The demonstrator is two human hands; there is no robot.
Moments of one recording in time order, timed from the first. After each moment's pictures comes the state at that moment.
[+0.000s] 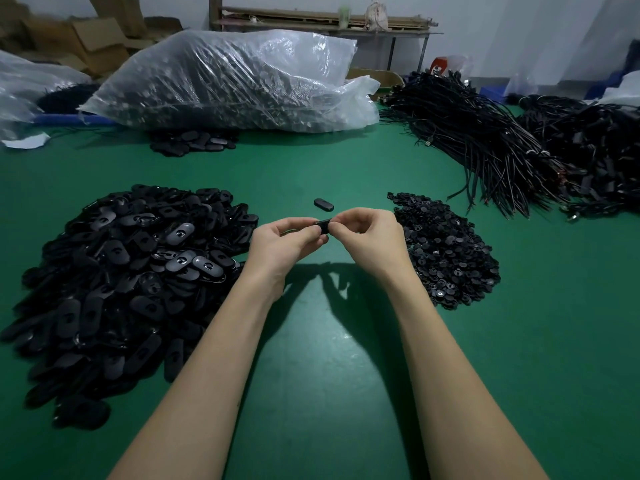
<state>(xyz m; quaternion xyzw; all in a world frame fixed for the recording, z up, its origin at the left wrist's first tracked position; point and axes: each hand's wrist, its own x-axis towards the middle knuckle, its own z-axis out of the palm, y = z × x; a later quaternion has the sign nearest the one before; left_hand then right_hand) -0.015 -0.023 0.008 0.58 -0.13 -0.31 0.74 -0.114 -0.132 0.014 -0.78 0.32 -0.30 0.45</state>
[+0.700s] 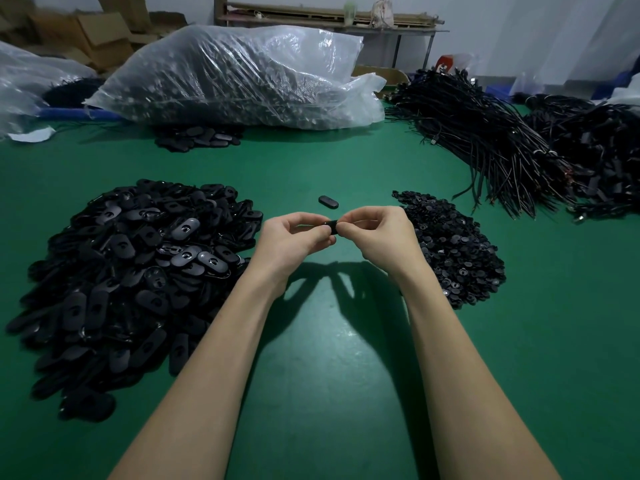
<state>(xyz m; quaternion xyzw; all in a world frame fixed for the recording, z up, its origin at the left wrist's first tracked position) -0.016 -0.019 0.010 0.62 -0.21 -0.29 0.70 -0.120 -0.135 0.023 -0.78 0.33 -0.26 0.47</state>
